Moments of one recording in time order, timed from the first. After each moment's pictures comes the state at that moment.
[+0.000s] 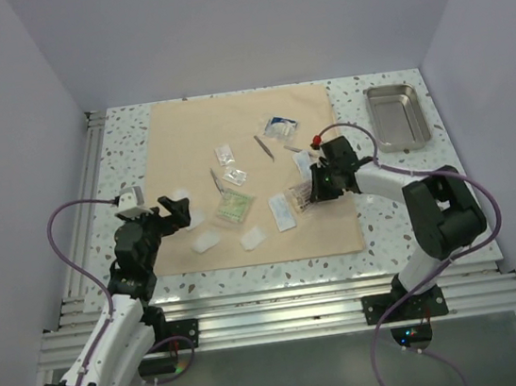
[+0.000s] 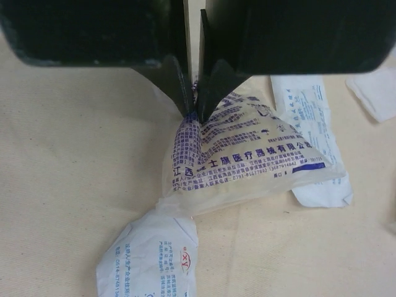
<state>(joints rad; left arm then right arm) -0.18 0.67 0.22 0.28 -0.03 -0.43 0.35 1.66 0.90 -0.24 -0.18 0.33</state>
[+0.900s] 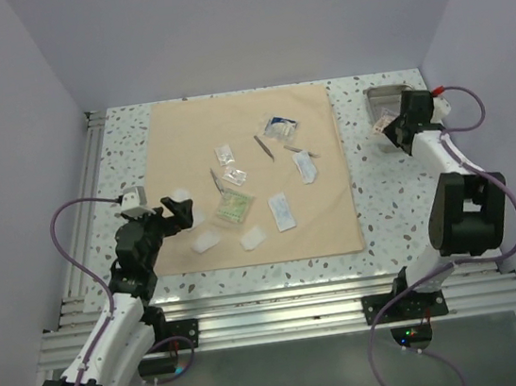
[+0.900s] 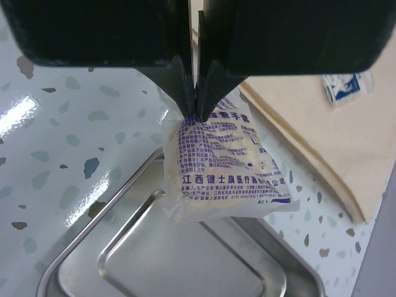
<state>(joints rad) -0.18 0.69 0.22 0.30 0.01 -0.43 -0.14 1.61 1.15 -0.27 0.20 0.77</state>
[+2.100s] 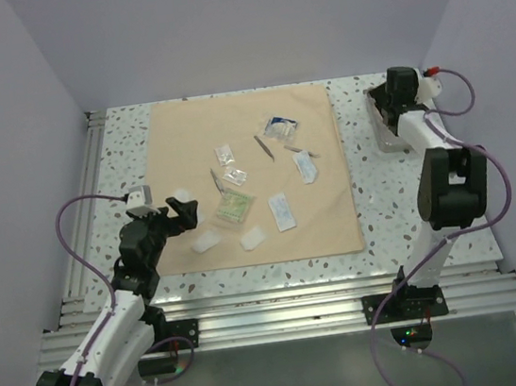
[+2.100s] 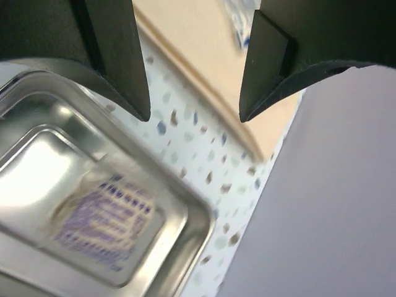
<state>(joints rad) -0.21 0.73 0.22 0.33 0.02 -0.43 -0.09 1.88 1.39 -0.11 0.38 1.06</state>
